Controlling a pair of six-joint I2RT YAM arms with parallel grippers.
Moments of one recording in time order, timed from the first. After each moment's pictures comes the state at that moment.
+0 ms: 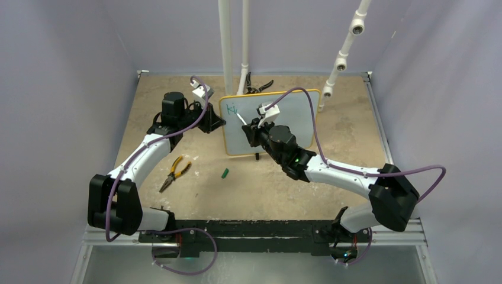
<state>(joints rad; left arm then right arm) -0.21 1.36 0.94 -0.02 0.67 -0.04 0.91 1.41 0.86 0.44 0.33 0.28</state>
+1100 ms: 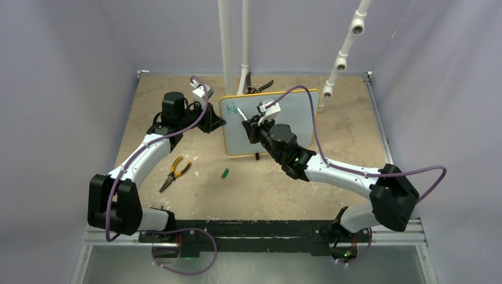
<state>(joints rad) -0.21 1.36 0.94 -0.02 0.67 -0.04 0.91 1.41 0.88 0.47 0.37 0.24</state>
